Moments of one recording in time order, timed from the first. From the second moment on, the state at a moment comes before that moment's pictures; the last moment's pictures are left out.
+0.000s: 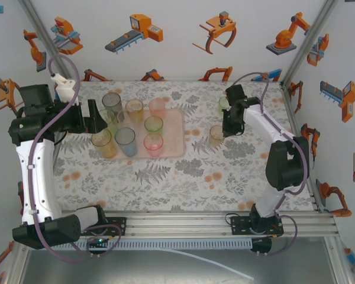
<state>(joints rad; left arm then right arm) 0.13 1.19 1.54 -1.11 0.48 0.14 0.28 1.75 1.42 -0.86 -0.02 0.31</state>
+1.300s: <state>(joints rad) 0.02 1.16 1.54 -1.11 0.48 0.16 0.54 1.68 1.45 -0.94 0.10 0.43</state>
